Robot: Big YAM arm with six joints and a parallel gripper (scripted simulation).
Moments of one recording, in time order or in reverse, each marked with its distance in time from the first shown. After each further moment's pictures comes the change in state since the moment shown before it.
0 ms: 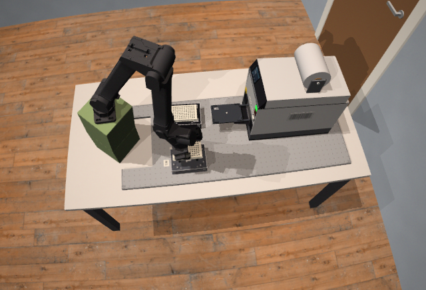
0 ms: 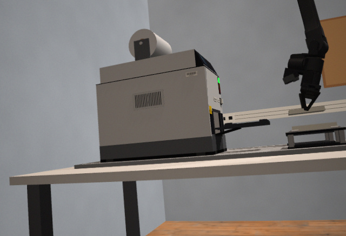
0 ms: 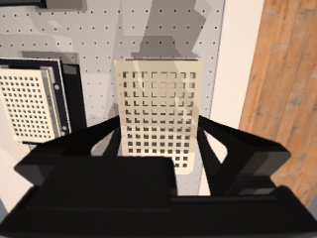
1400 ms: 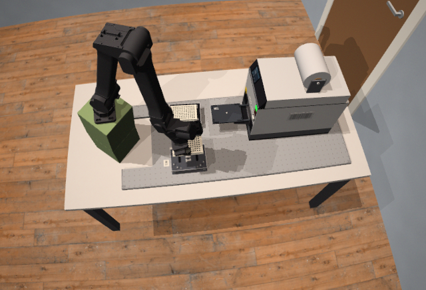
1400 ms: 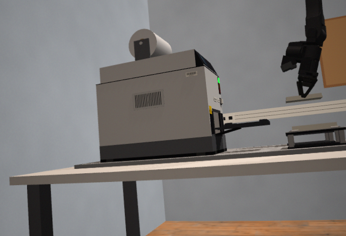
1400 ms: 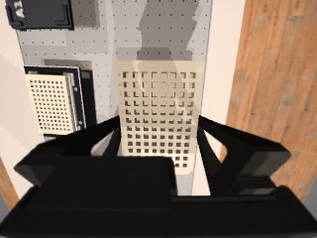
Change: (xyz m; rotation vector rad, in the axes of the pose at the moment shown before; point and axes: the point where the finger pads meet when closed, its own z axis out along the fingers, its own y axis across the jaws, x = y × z) arm -0.019 -0.001 -0.045 0.007 -0.013 -0.001
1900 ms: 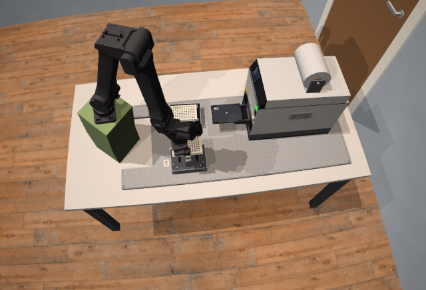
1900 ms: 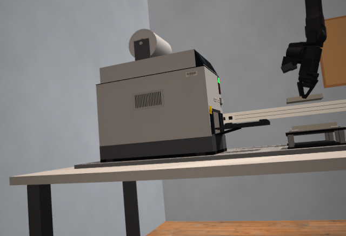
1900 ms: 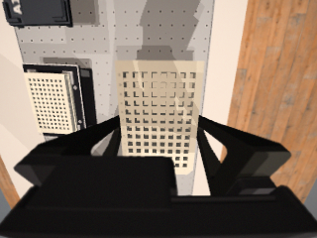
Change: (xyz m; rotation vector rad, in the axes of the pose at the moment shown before) arm 0.003 0.001 0.003 -0.004 0.008 0.001
